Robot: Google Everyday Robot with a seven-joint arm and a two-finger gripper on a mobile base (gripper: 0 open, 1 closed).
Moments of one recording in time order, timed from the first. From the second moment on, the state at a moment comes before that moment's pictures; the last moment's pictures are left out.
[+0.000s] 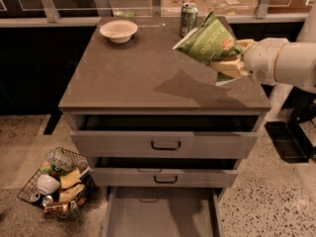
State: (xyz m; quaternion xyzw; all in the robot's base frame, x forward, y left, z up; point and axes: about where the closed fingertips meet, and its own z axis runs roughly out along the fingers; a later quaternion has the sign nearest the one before) arm 0.604 -0.174 0.933 -0.42 0.70 0.08 0.58
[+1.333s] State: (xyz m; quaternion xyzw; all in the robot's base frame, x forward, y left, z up) arm 0.706 -0.167 0.896 -0.41 0.73 0.14 0.54
